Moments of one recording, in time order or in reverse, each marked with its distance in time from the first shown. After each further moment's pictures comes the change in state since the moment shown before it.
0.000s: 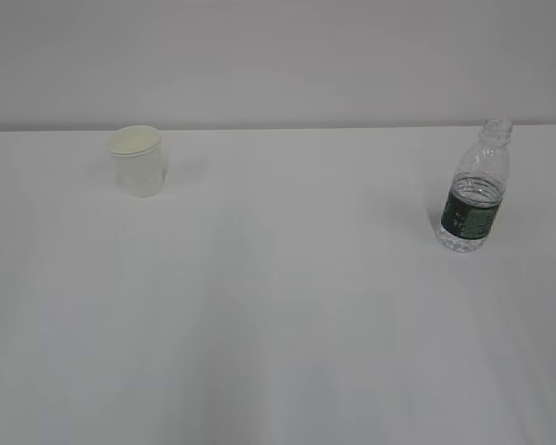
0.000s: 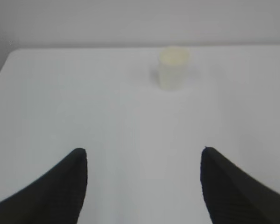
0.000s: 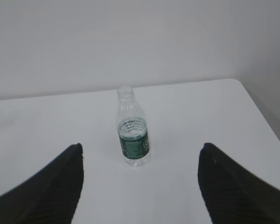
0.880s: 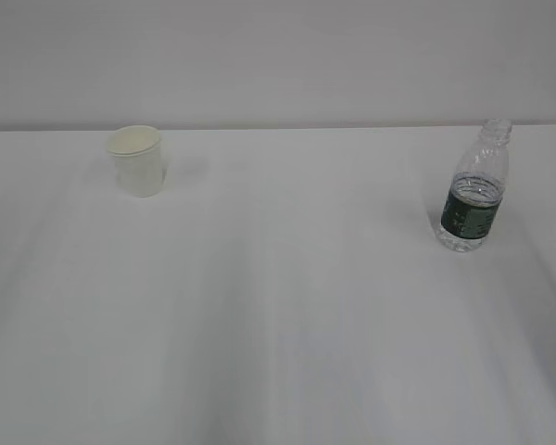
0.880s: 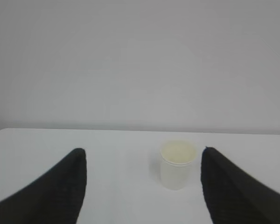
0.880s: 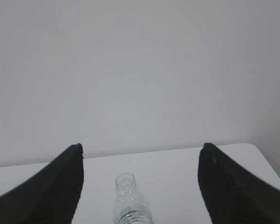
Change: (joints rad) left arm 0.000 0.476 0.000 -0.046 -0.723 0.000; right arm 0.000 0.496 -0.011 0.022 -0.687 0.002
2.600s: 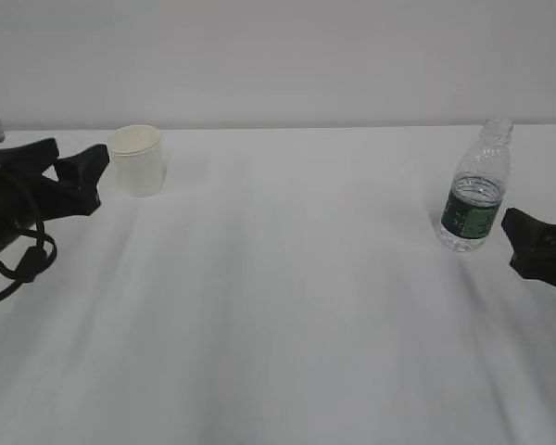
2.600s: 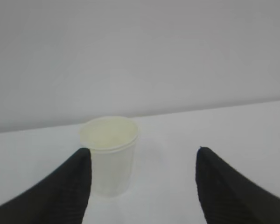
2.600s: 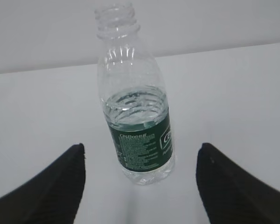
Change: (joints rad) left arm -0.176 0.908 0.065 0.137 -1.071 -0.054; right arm 0.000 0.962 0.266 -0.125 -1.055 0.088
